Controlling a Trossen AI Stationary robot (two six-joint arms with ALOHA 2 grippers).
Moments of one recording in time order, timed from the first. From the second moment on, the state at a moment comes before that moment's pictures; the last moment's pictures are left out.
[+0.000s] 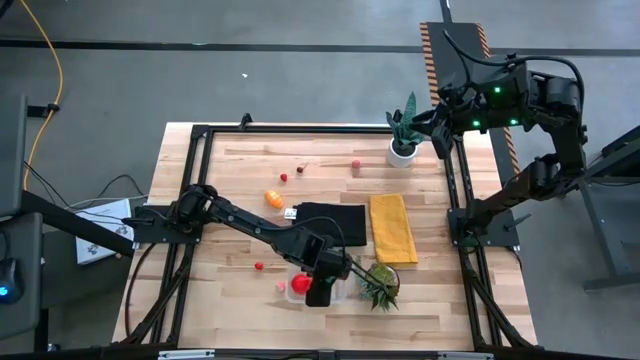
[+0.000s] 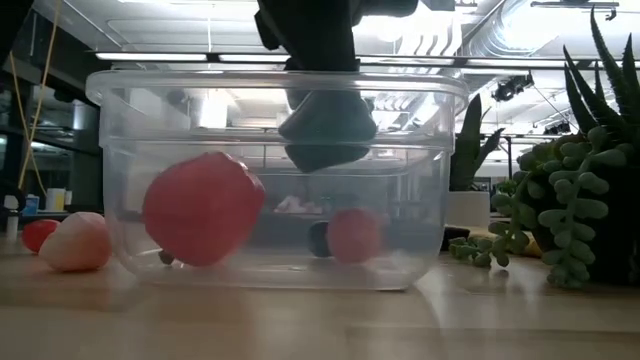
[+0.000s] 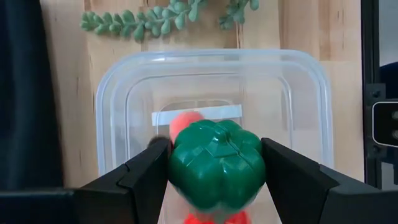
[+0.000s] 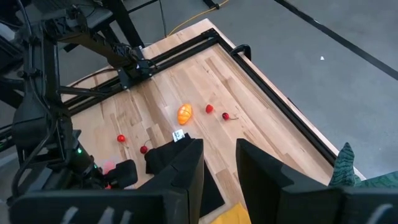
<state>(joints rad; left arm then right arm) -0.22 2.11 1.75 -0.83 0.06 -0.30 -0.27 1.43 2.33 -1.51 0.03 0.25</state>
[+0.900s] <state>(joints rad) -0.22 2.11 1.75 -0.87 0.08 -0.30 -0.27 1.43 2.33 -1.51 0.03 0.23</state>
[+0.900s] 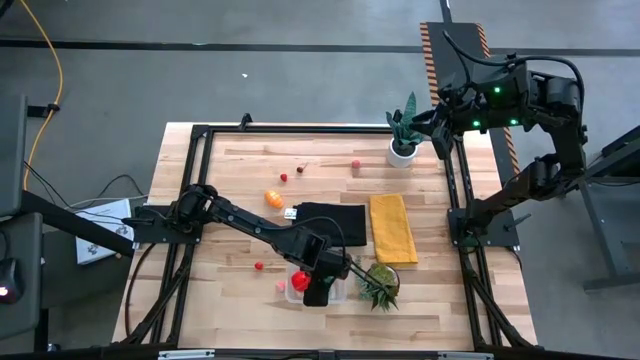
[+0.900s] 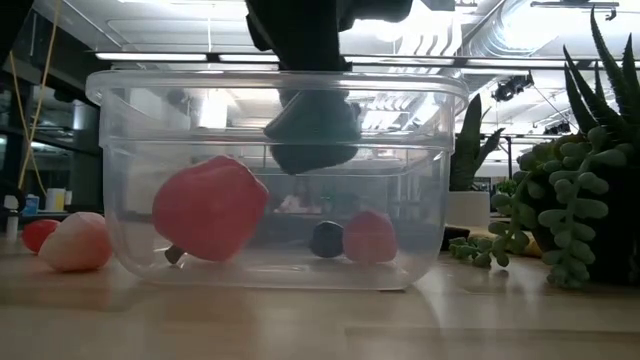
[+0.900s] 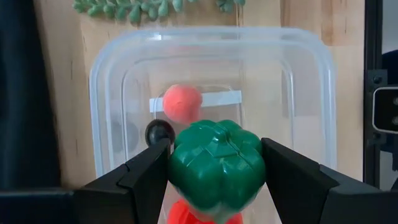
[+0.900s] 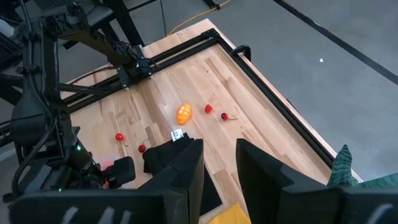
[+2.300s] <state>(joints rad) -0.22 2.11 1.75 -0.92 0.17 -0.27 -0.27 1.43 2.33 -1.51 0.03 0.22</state>
